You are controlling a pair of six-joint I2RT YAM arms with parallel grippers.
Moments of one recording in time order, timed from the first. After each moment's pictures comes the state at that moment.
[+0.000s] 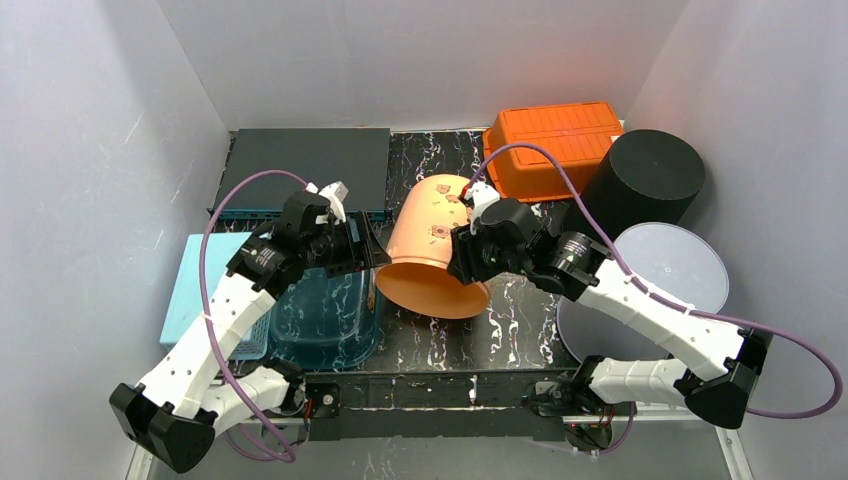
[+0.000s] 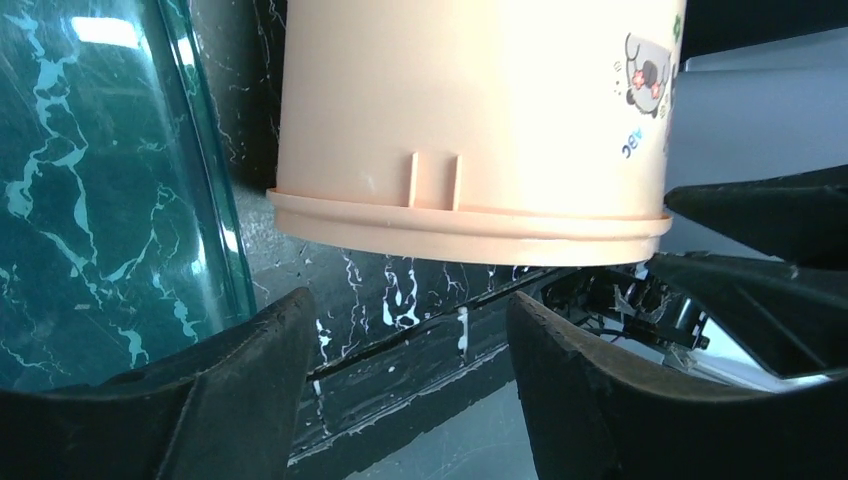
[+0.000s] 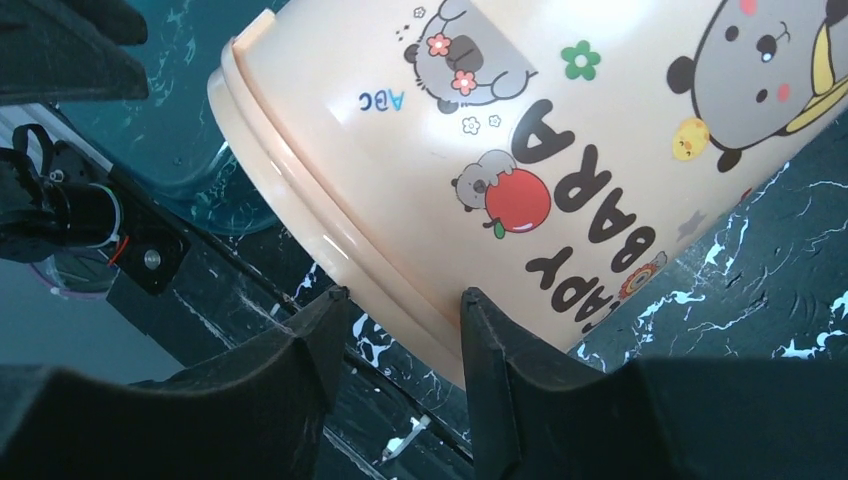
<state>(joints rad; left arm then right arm) -0.51 1.00 1.07 -0.83 0.22 -0.66 0.96 1.16 1.19 -0.72 0.05 0.40</state>
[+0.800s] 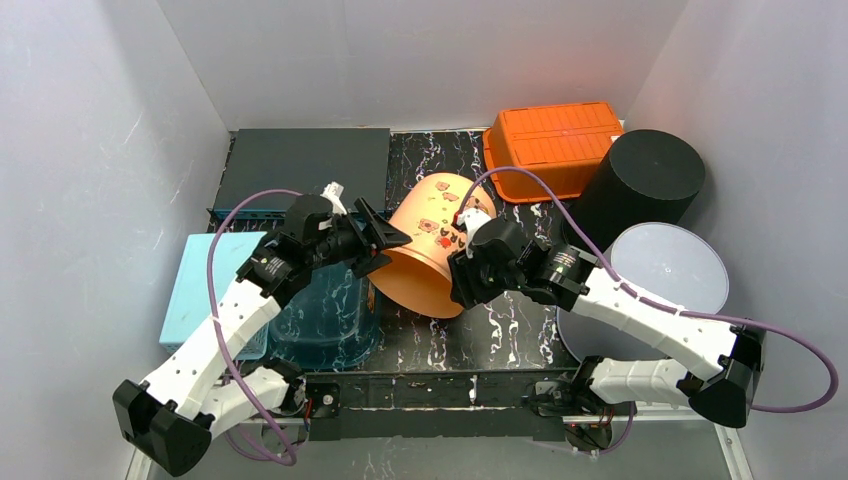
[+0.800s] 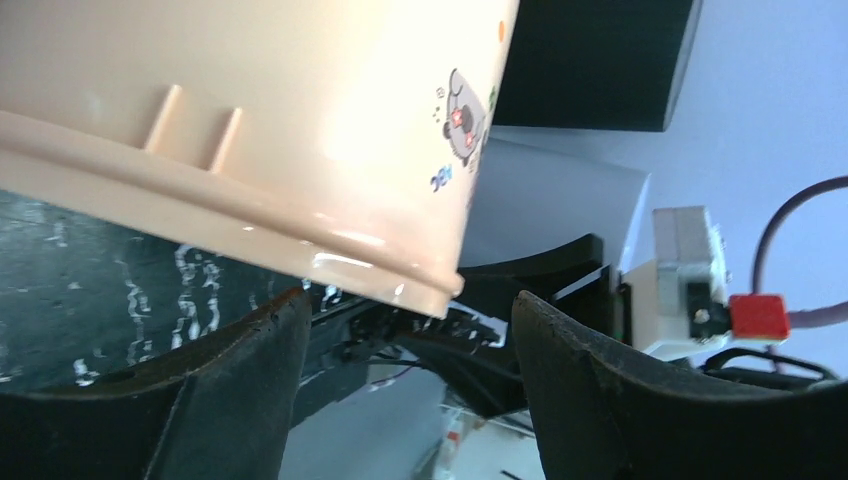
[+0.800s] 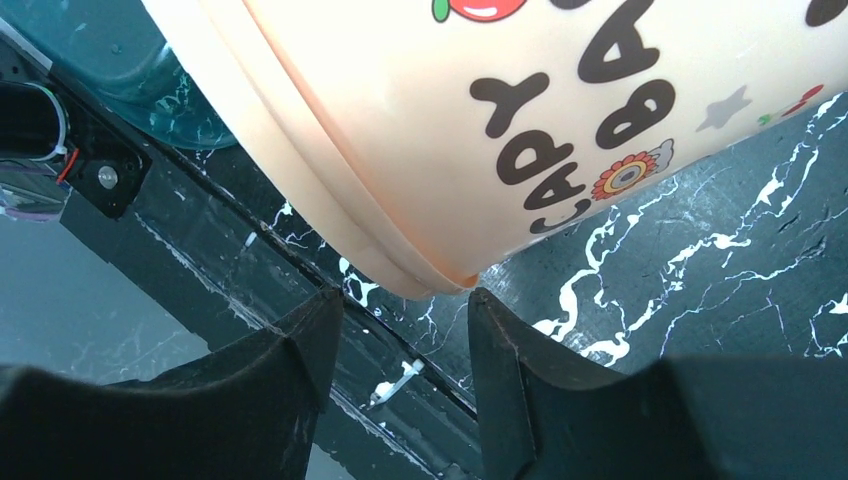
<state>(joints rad) -0.53 0.98 0.96 -0.53 0.31 -1.09 1.01 1.15 1.09 -0.75 0.02 0.40</state>
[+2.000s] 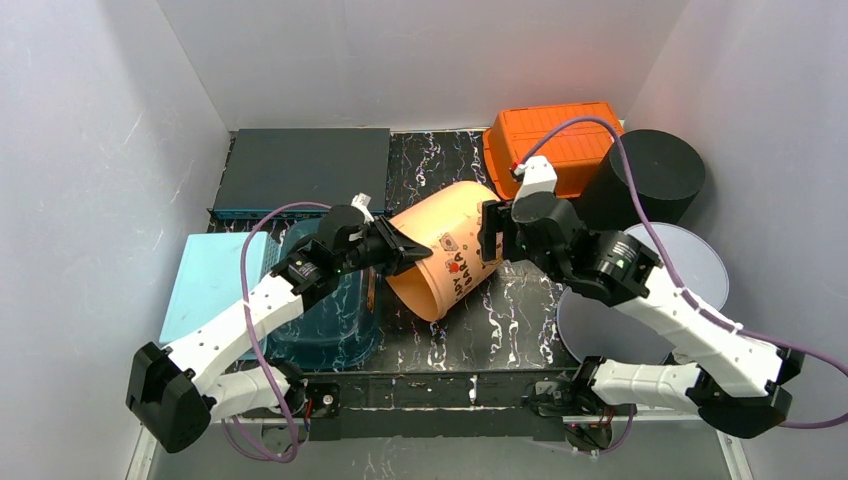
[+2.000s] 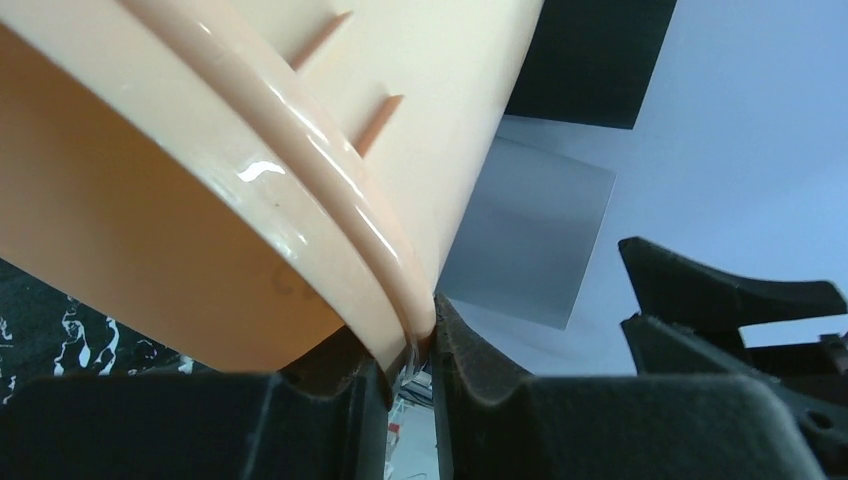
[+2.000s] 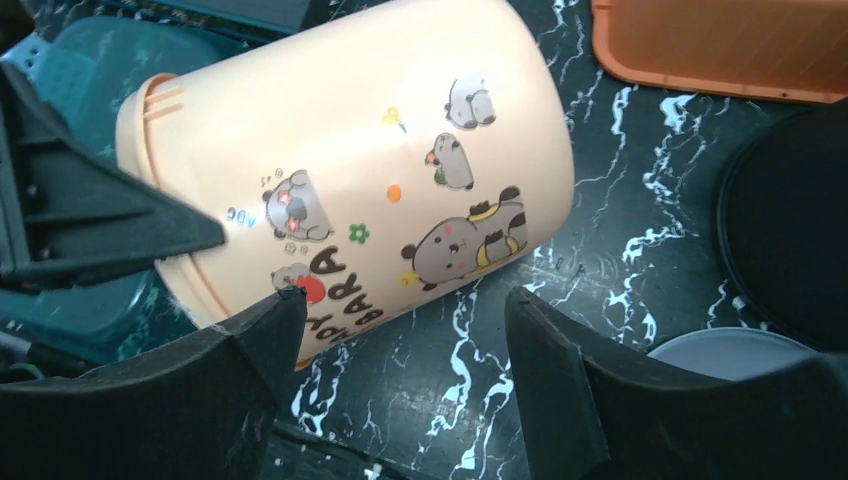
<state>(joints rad) -0.67 1.09 0.85 -0.24 0.25 -1.35 1.01 1.05 1.33 -0.87 0.48 0.47</state>
